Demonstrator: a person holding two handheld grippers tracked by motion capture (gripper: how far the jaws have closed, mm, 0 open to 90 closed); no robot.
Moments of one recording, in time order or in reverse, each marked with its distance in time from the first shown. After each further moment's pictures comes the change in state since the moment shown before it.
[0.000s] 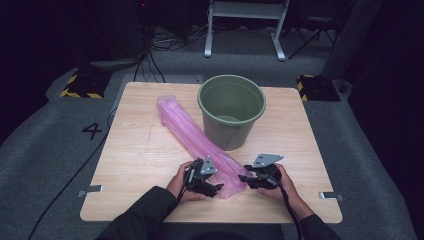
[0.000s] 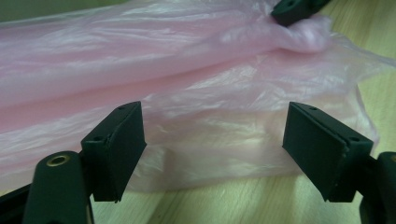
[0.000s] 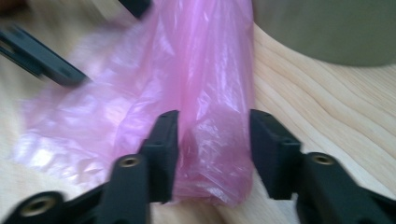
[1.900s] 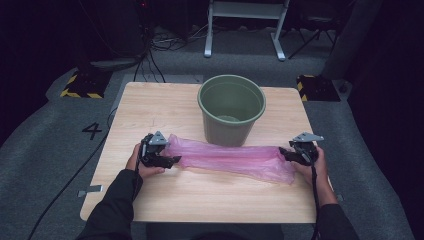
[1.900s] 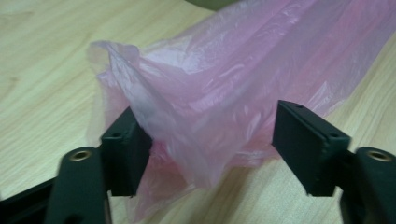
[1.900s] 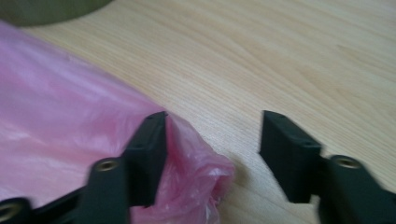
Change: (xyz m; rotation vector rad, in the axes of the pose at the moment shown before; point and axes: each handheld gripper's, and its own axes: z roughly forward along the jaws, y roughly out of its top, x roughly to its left) left arm 0.118 -0.044 -0.072 -0.003 0.100 -0.143; right arm -0.130 -0.049 -0.044 -0.004 -0.397 0.236
